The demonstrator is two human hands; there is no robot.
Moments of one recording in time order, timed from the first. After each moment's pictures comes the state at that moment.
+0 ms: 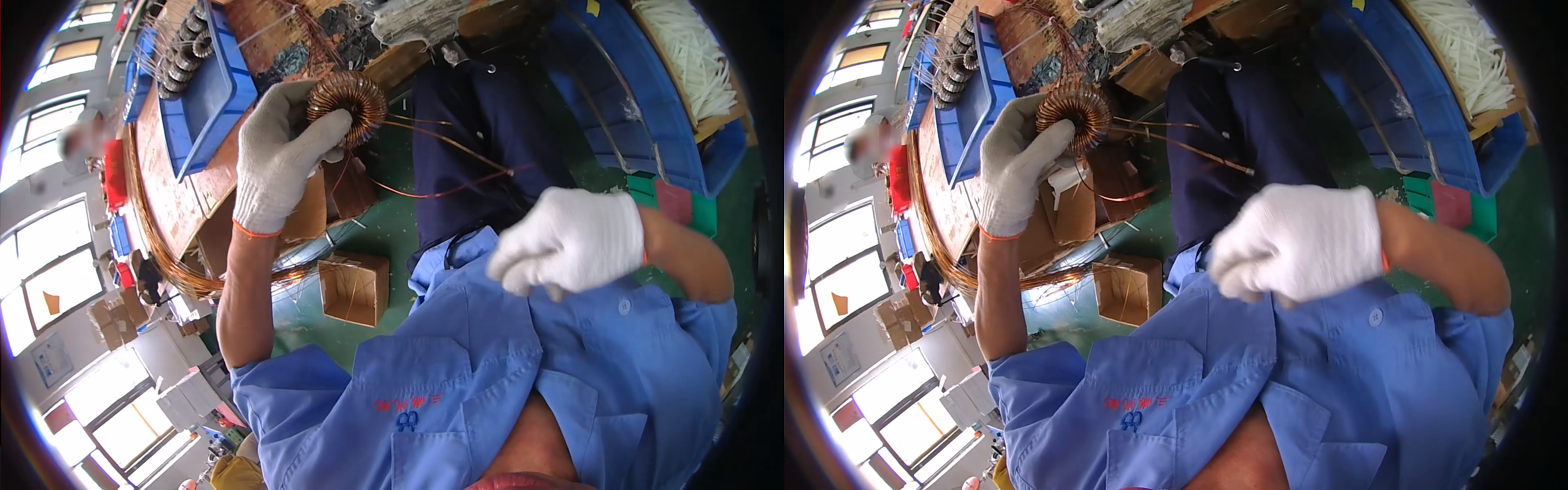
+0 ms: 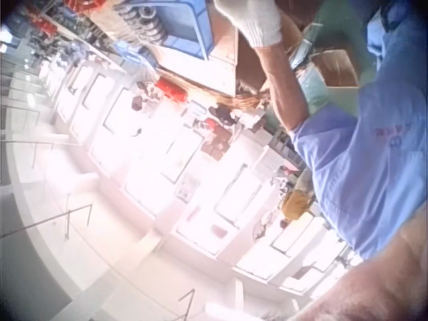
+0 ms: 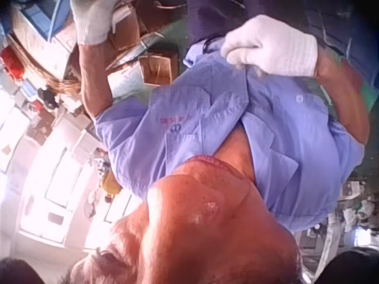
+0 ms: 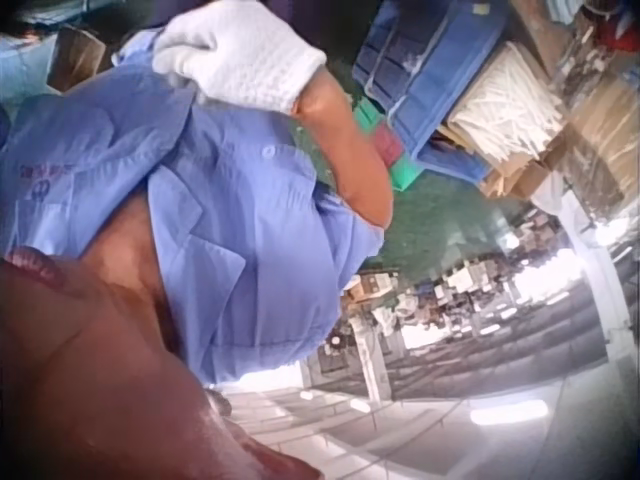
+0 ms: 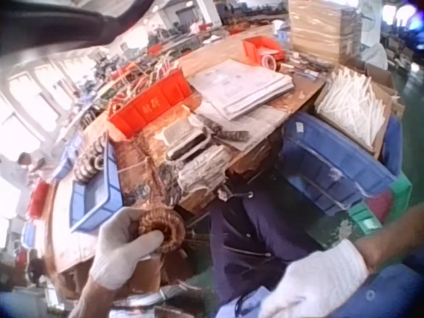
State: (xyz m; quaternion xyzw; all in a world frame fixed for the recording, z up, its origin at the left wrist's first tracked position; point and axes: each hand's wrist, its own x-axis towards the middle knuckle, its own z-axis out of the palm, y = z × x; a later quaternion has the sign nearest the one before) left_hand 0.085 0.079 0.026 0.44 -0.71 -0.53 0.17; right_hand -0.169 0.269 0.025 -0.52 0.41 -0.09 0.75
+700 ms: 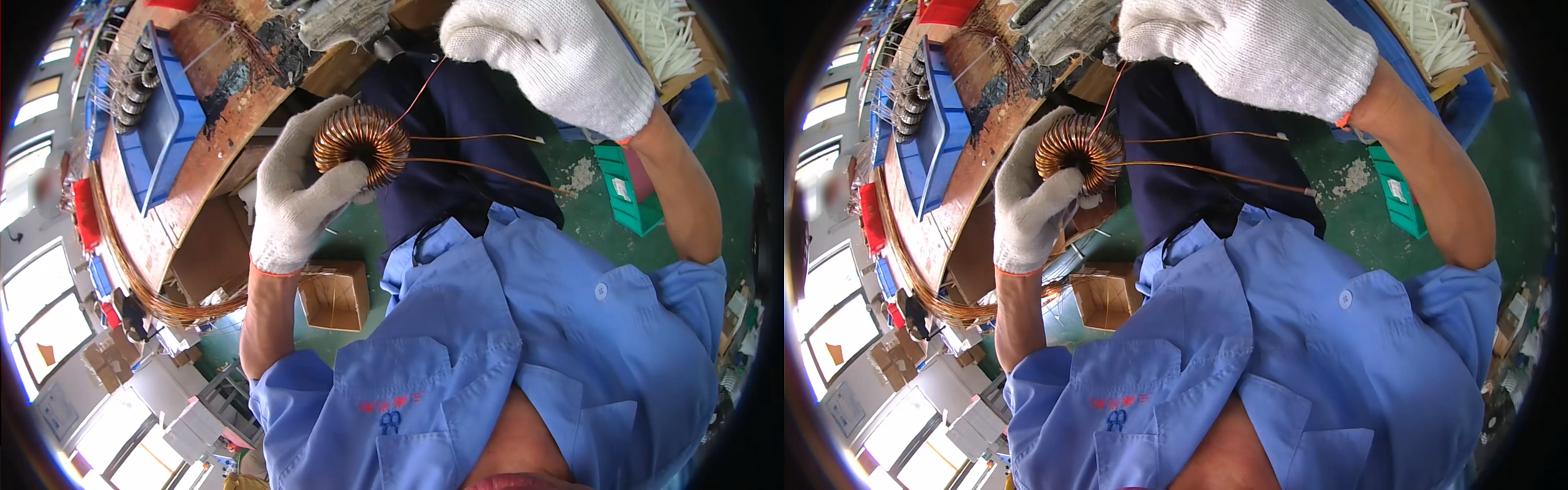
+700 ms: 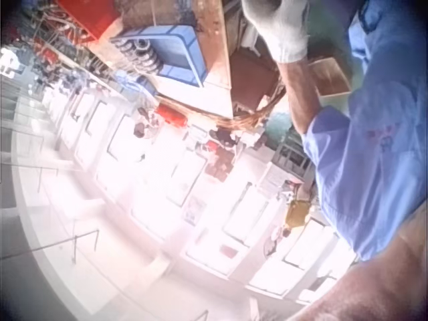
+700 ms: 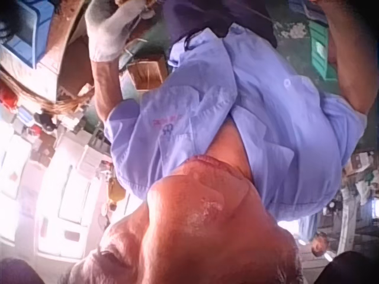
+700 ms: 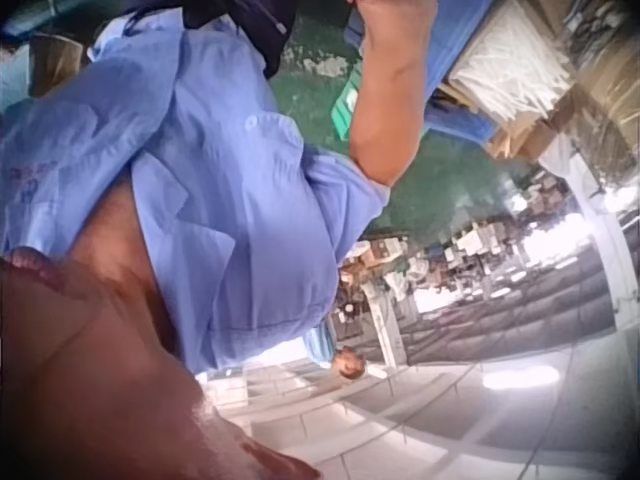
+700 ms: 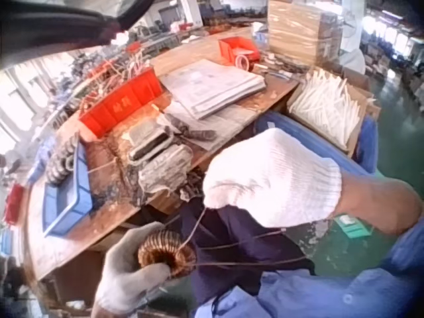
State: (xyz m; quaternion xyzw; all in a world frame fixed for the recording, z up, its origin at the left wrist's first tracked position) left_hand 0.062 0.131 0.000 0.35 -0.60 -0.70 0.17; right_hand -0.221 0.223 0.020 -0.74 0.51 -0.43 0.09
